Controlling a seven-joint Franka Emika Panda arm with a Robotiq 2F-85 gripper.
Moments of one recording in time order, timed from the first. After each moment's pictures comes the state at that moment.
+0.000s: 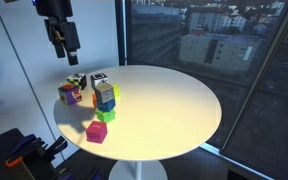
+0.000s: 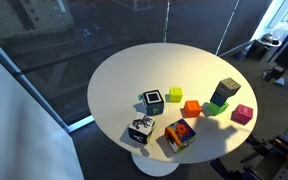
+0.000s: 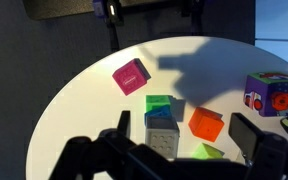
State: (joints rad) arm -0.06 -0.65 -0.02 -2.63 -0.01 1.95 0.11
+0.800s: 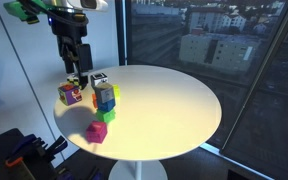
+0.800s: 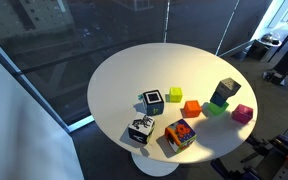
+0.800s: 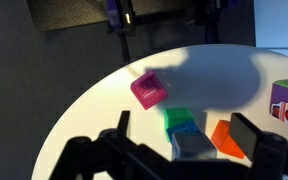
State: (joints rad) arm -0.12 -0.56 -0.10 -2.66 -0.04 2.00 0.01
